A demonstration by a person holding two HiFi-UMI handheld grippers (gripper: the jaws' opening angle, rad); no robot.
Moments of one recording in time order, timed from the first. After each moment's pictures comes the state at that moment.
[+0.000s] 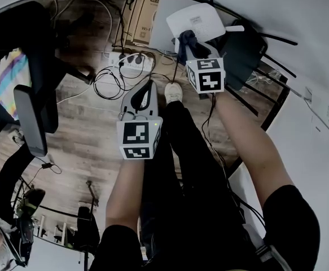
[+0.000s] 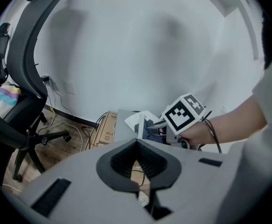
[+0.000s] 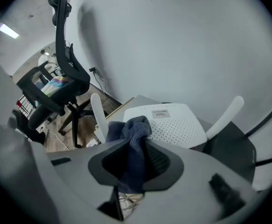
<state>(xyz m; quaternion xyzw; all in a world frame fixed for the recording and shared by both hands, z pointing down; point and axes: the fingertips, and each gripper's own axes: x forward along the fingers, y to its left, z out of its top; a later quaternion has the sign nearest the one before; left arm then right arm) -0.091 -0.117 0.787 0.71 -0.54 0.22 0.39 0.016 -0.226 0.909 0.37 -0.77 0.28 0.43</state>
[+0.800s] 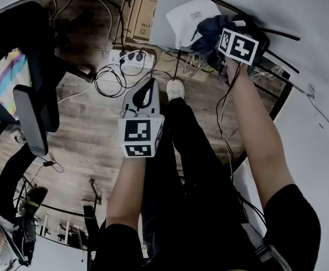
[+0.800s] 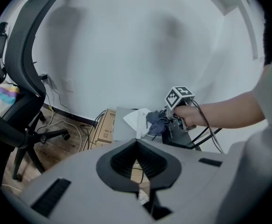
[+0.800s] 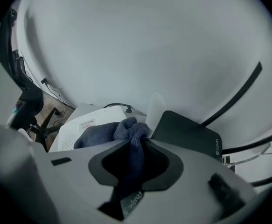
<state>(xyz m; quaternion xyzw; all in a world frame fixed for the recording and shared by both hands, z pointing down) -0.086 -0.113 0.791 0.71 -0.53 0.23 0.40 0.140 -0.302 0.910 0.54 -0.62 0.34 0.45</state>
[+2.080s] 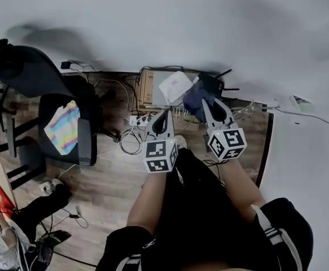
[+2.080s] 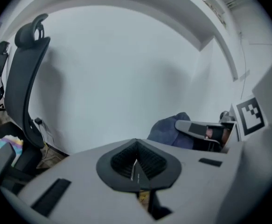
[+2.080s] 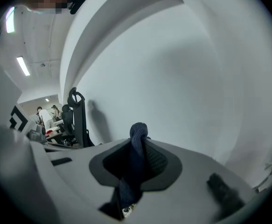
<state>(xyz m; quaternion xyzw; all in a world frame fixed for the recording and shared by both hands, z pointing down) -0.033 -0.144 0.506 0.77 -0.55 0.12 0.30 0.090 -0.184 0.485 0.50 -0.83 0.20 0.12</state>
